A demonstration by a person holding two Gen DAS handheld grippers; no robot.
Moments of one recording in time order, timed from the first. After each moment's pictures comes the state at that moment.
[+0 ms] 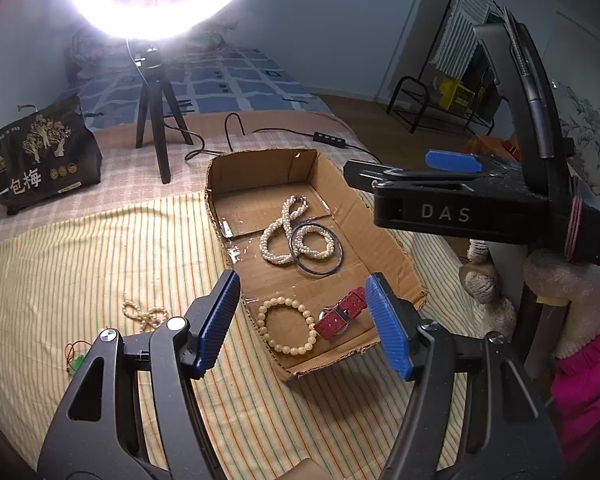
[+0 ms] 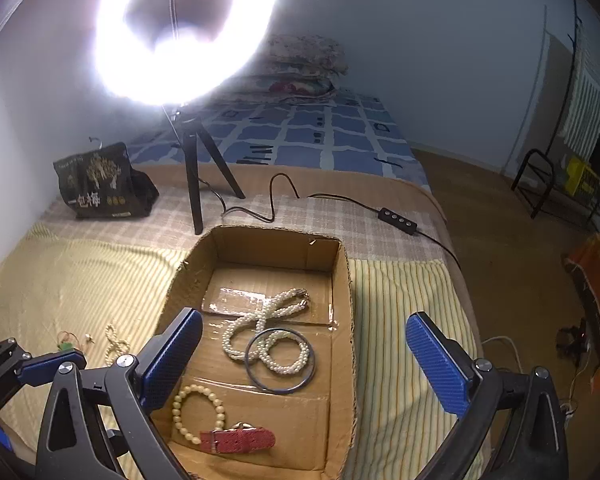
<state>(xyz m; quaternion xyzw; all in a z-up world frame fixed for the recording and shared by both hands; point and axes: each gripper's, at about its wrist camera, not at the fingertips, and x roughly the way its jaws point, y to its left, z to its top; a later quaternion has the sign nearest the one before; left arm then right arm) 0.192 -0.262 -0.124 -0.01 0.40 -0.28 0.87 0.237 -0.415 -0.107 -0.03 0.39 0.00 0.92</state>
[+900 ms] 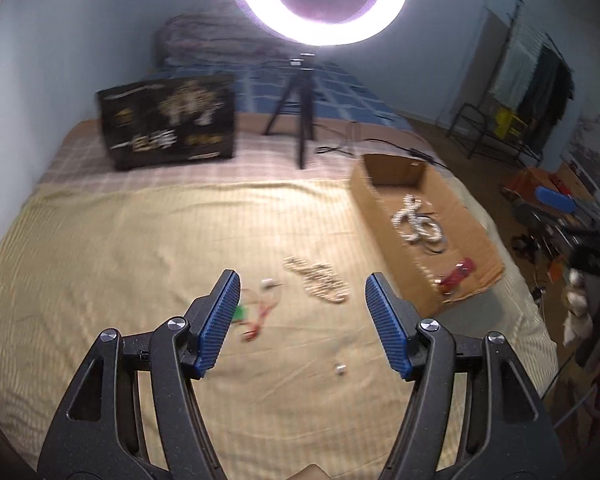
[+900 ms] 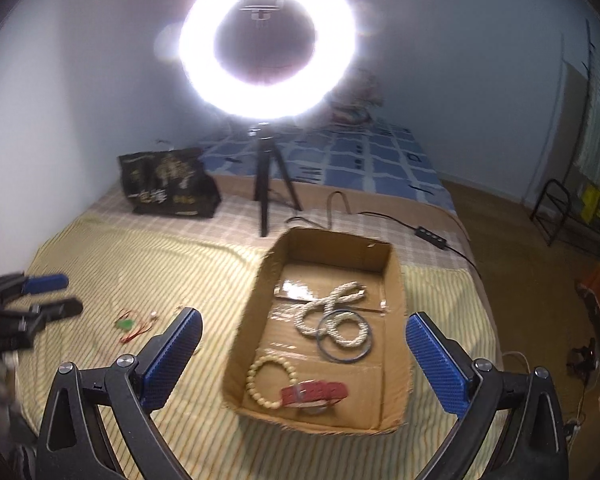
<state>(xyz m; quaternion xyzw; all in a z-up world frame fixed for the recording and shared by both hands) 0.176 -0.091 -0.124 -0.04 0.40 -0.17 0.90 0.160 -0.351 -0.090 -0.06 0.34 0.06 0.94</state>
